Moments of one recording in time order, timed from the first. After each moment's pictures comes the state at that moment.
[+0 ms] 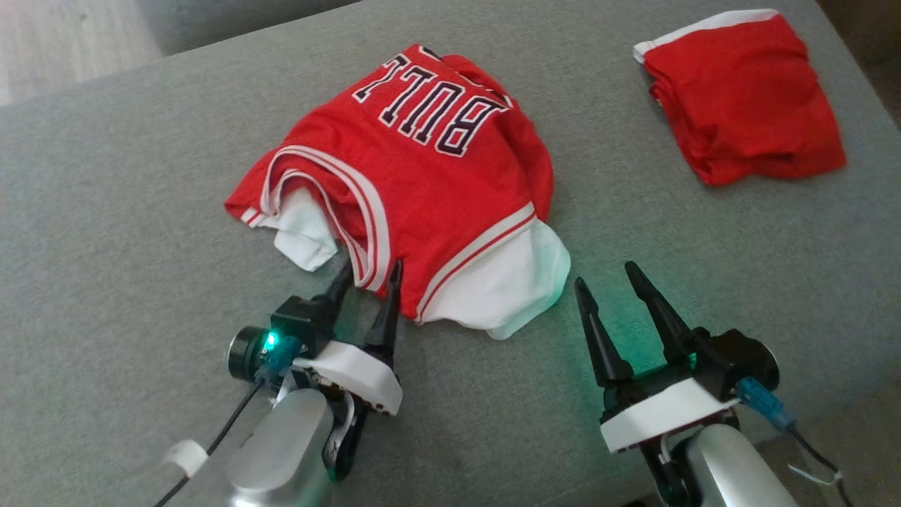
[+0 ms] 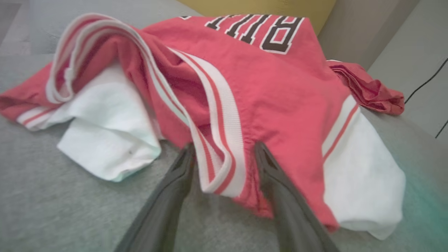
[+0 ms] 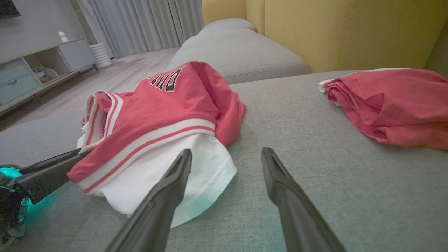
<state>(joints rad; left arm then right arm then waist) -0.44 0.05 -0.55 0.68 -0.44 -0.04 -0.25 -0.11 -0.05 0.29 0.28 0.17 0.13 -0.26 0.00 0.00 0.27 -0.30</state>
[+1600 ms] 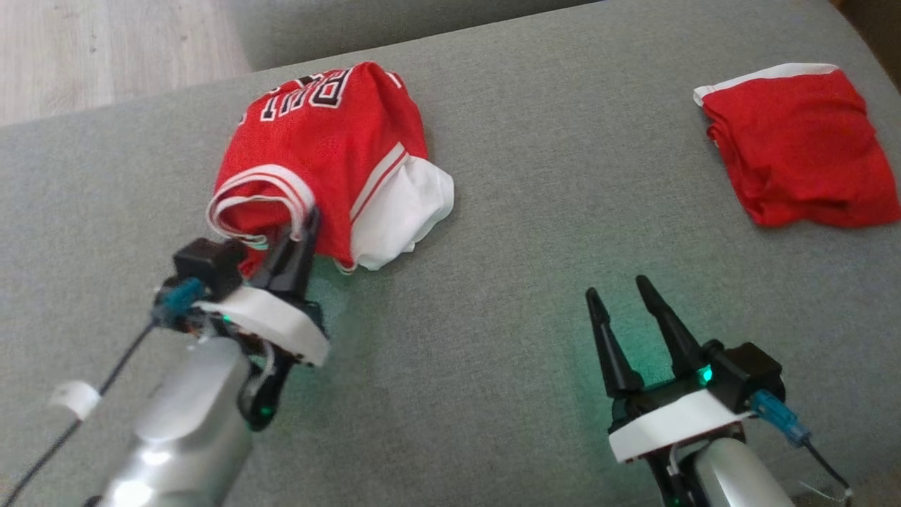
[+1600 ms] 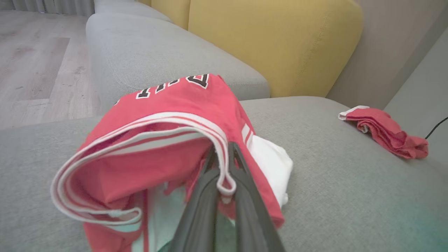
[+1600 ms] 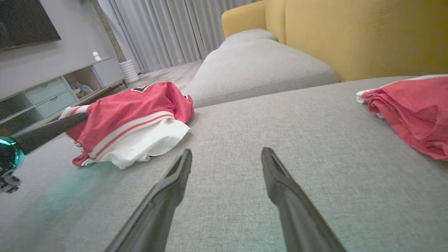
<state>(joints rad) -0.57 0.28 -0.67 0.63 -0.71 -0.13 -0.20 -0.08 -0.05 0.27 0.27 0.23 0.13 -0.26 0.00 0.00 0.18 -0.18</state>
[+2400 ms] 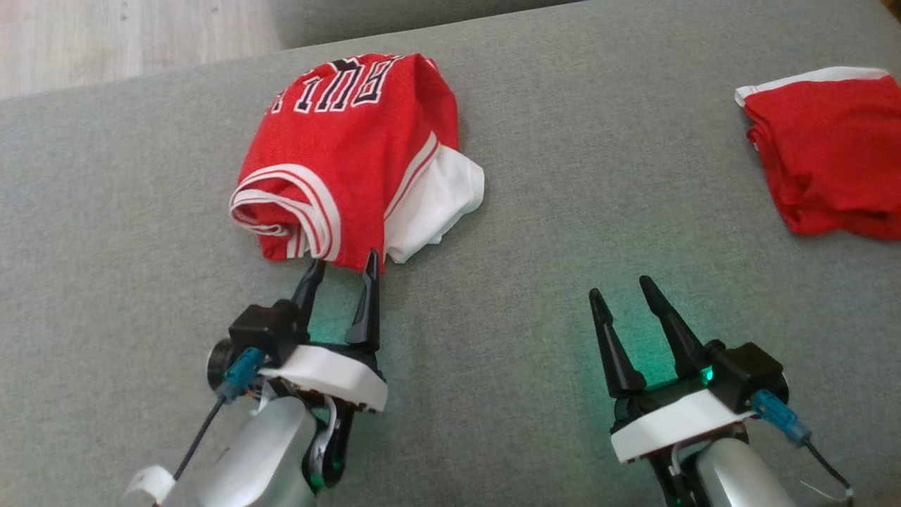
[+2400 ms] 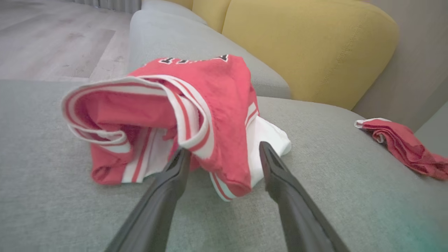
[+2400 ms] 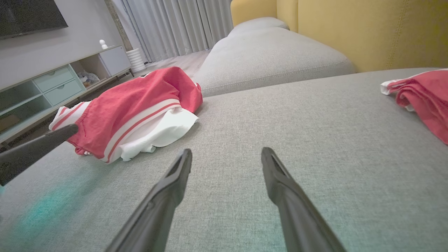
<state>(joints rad) -0.36 0.13 -0.57 0.46 -0.58 0.08 -0.25 -0.07 -0.05 0.26 0.28 0.21 0.13 -0.26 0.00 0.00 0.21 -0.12</state>
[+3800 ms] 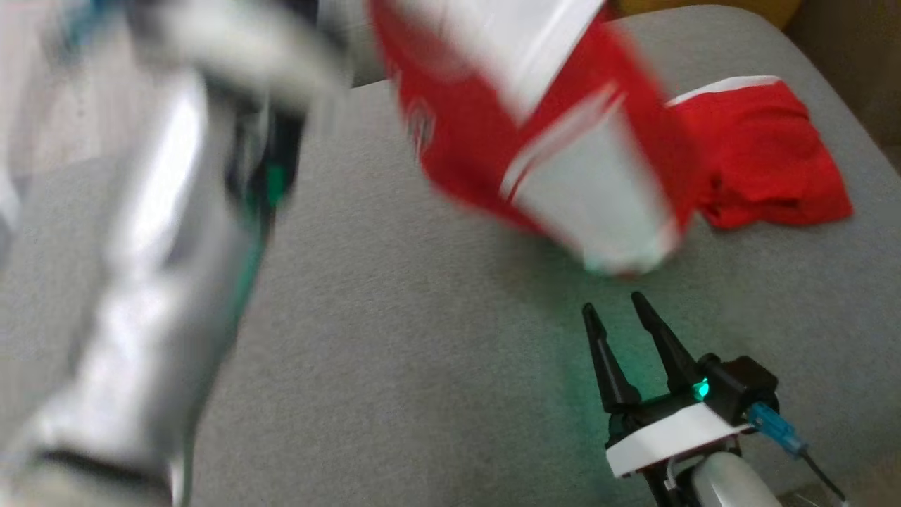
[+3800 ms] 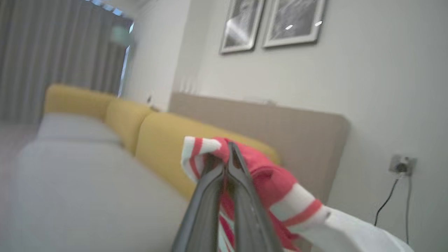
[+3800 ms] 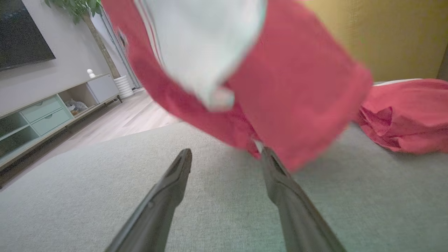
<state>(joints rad) -1.04 0.13 -0.47 0.44 -0.74 -0.12 -0.03 -0.05 -0.05 0.29 0.28 0.25 0.13 -0.26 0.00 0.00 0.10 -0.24</state>
